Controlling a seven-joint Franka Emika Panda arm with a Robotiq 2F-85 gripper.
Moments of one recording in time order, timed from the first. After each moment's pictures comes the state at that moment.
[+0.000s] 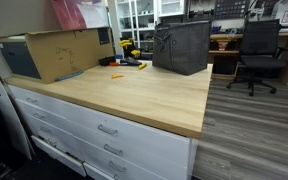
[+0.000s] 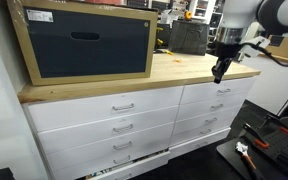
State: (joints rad) arm 0.25 -0.27 0.35 -2.62 -0.16 2.30 0.40
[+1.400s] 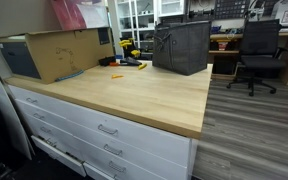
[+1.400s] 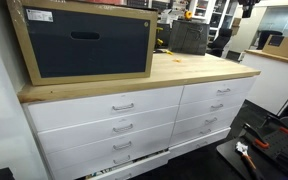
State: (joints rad) arm 0.14 -0.40 0.24 -2.07 -0.03 1.54 0.42
